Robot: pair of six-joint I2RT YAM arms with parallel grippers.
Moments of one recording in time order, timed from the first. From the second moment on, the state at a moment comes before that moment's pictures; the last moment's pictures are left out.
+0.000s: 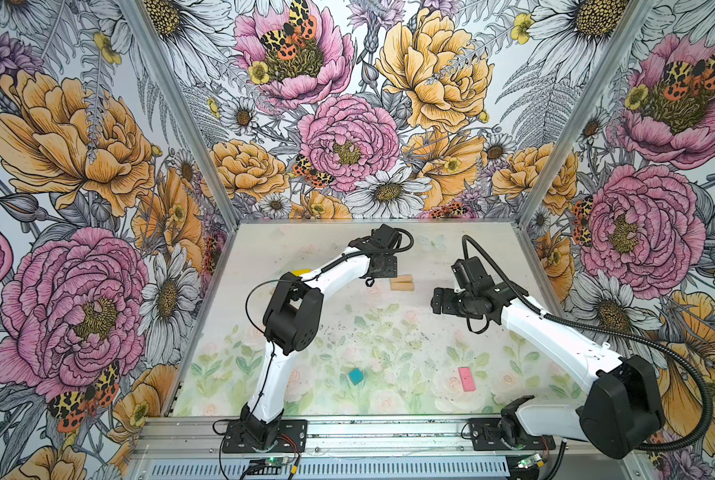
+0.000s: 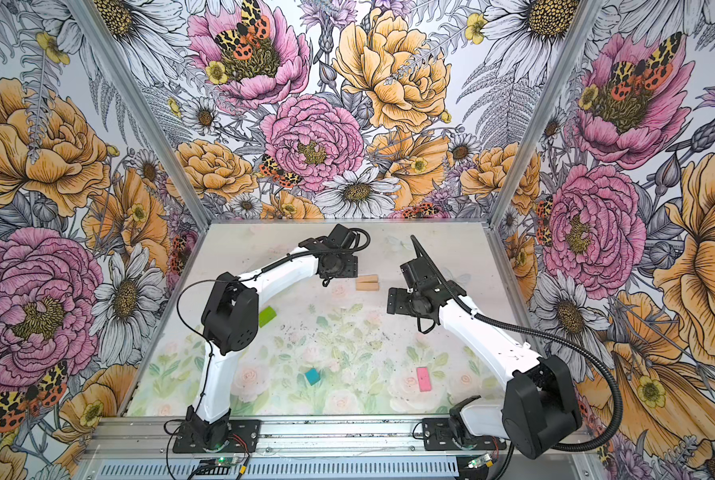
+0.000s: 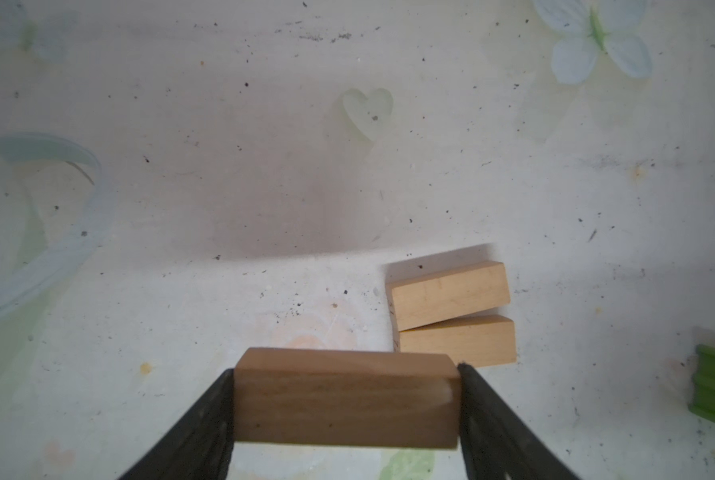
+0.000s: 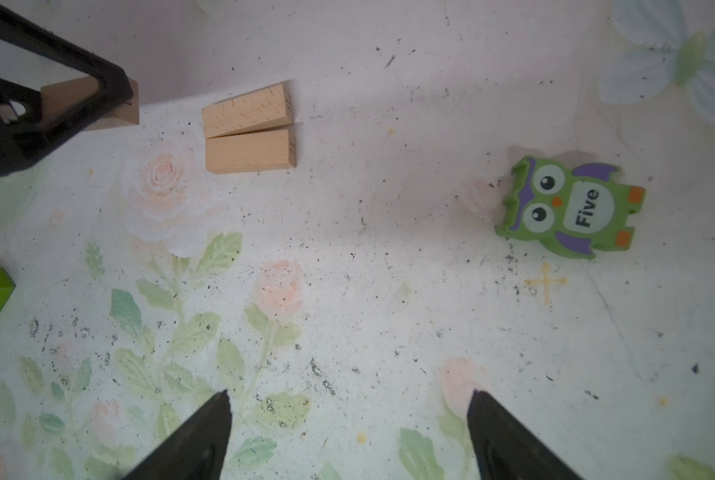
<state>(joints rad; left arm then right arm) -0.66 2.19 1.87 -0.73 -0.17 -0.59 0.40 1.31 0.98 -0.73 0.01 0.49</state>
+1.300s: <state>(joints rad) -0.76 2.47 2.22 -0.85 -0.26 -0.72 0.28 1.18 0.92 -0.73 -0.02 0.48</state>
